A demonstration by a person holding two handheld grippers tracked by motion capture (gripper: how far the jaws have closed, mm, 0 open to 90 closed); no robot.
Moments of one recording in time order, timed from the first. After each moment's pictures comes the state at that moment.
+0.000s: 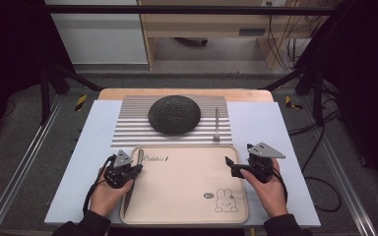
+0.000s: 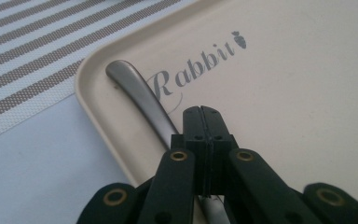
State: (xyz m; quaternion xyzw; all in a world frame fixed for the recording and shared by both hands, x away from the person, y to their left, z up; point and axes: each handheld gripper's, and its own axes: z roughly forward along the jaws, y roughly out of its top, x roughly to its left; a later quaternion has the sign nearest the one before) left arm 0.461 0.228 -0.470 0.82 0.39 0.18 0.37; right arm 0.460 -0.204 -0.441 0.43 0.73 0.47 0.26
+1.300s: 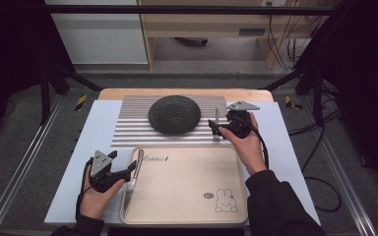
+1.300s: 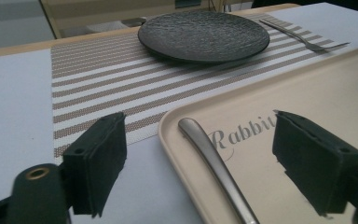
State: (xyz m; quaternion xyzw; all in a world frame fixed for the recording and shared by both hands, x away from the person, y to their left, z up) left arm 0.444 0.257 -0.461 0.72 0.43 0.29 0.47; right arm 0.569 -0.152 -0.386 0.44 0.74 0.44 0.26
